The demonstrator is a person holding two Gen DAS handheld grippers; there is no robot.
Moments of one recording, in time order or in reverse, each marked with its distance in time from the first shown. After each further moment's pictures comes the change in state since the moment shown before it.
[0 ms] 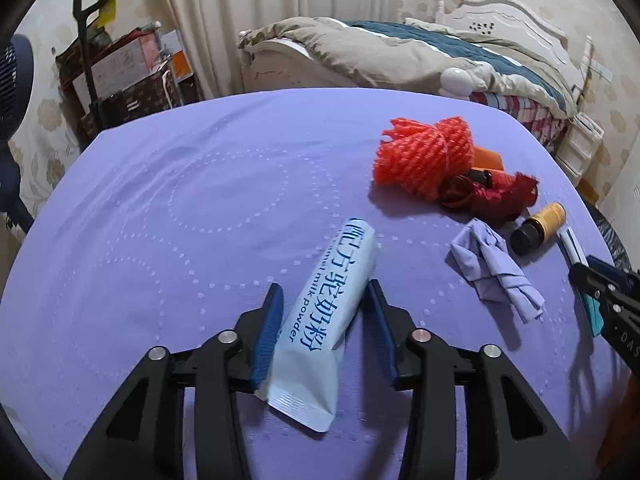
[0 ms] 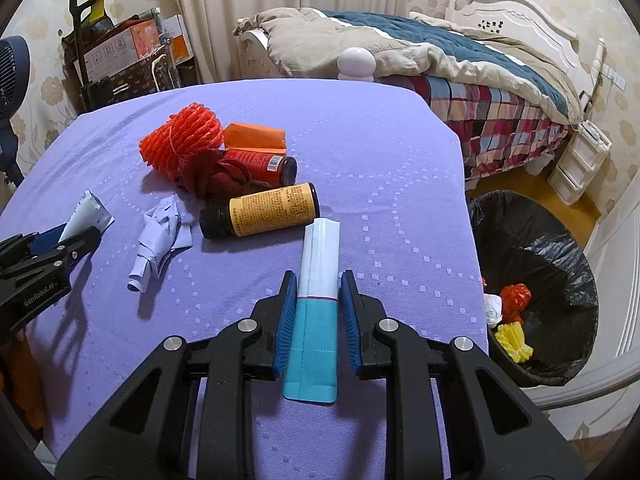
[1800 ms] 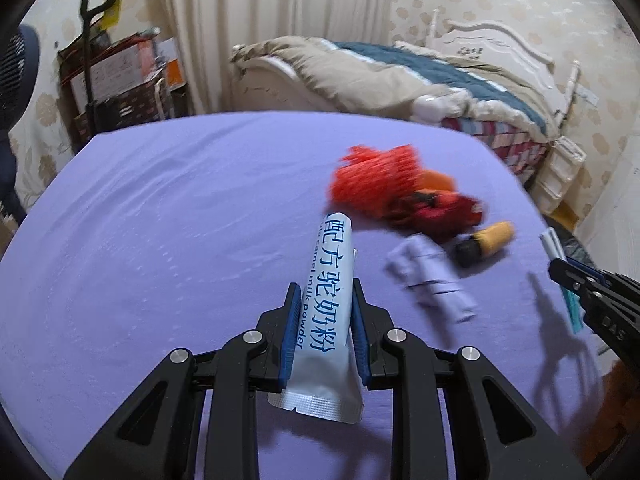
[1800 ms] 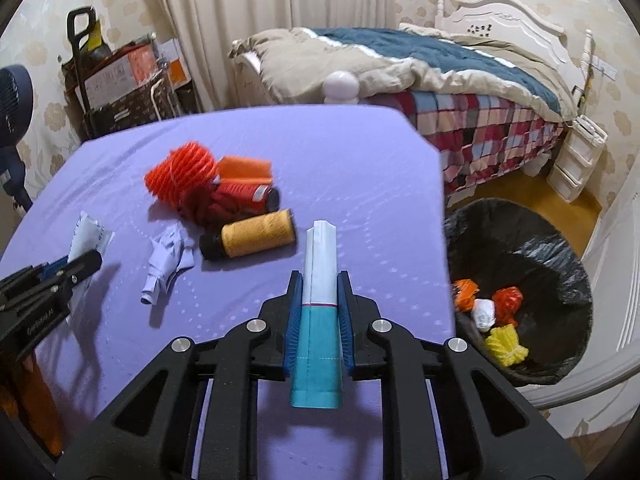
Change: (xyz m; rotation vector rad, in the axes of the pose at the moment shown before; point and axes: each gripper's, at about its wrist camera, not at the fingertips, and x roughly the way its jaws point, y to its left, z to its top) left arm -0.037 -0.022 -0.003 -0.041 -0.086 -0.095; right arm -0.030 -0.025 0.004 0.058 -0.077 0.017
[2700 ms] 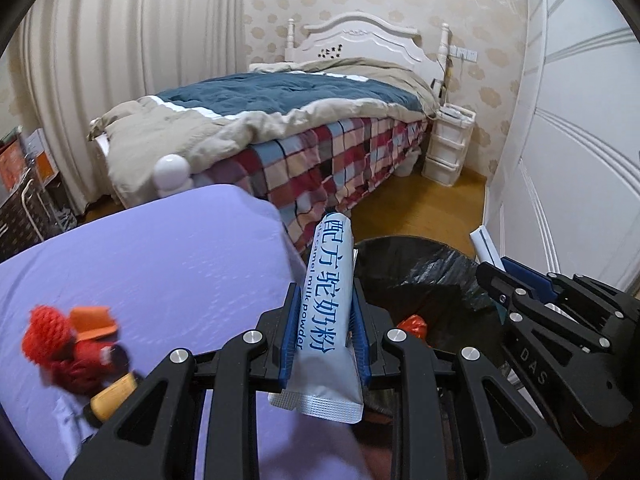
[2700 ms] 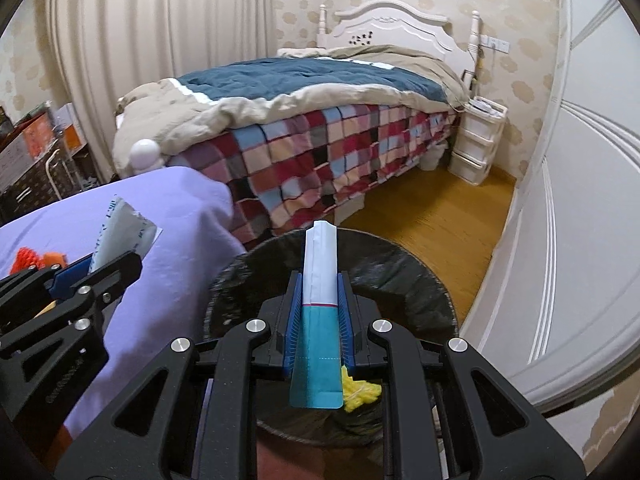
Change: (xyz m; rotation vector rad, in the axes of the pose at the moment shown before) left arm 0.059 -0.266 0.061 0.310 -0.075 -0.286; right arm -0.009 -0.200 0.012 0.218 -0.105 -0.297
